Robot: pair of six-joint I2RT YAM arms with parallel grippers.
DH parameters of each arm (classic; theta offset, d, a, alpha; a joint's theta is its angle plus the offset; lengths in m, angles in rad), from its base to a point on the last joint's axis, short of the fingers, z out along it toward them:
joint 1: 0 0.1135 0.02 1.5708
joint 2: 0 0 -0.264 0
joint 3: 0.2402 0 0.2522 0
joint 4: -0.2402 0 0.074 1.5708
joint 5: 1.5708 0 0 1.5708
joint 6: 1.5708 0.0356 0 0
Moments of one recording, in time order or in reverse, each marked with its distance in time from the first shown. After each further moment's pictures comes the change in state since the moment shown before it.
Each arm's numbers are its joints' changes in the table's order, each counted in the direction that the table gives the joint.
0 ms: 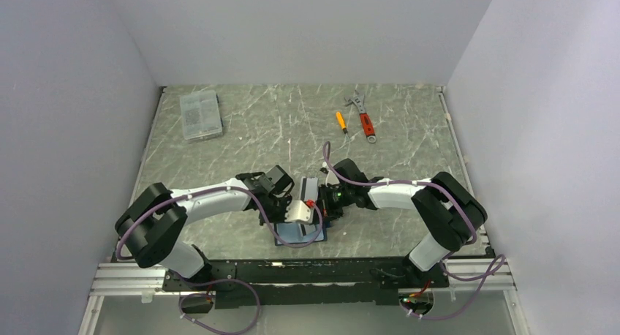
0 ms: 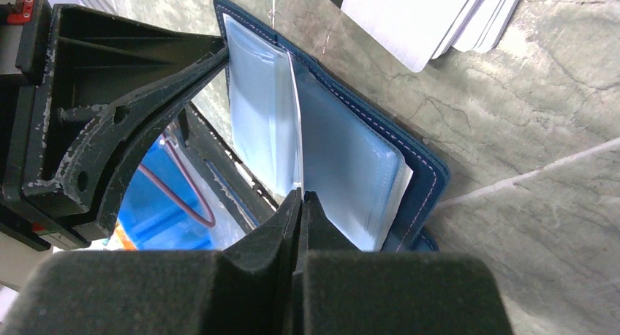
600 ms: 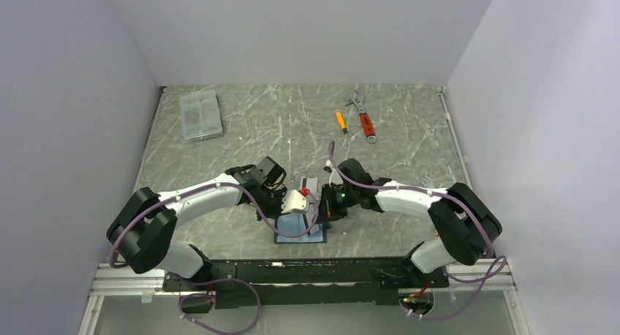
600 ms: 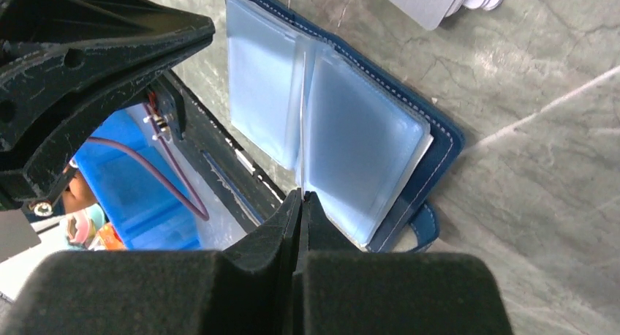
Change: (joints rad) left arm 0.080 0.063 0.019 -0.032 0.089 -0.026; right arm 0.000 0.137 -0.015 -0.110 0.050 -0.037
